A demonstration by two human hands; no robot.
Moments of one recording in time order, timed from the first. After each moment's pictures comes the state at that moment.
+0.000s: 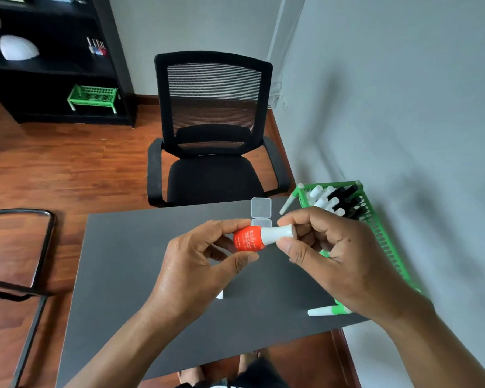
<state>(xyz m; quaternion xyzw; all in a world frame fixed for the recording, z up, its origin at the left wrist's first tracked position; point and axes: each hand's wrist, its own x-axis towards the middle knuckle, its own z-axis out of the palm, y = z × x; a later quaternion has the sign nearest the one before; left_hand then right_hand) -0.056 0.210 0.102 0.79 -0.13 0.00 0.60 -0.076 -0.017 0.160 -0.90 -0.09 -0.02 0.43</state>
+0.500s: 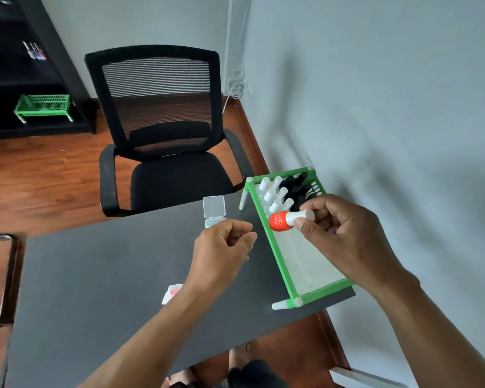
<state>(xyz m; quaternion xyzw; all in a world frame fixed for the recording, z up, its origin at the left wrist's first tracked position) -0.024 0.058 0.042 0.76 0.01 -0.15 0.63 -0.079 -0.147 0.139 -0.92 0.06 -0.10 0.38</state>
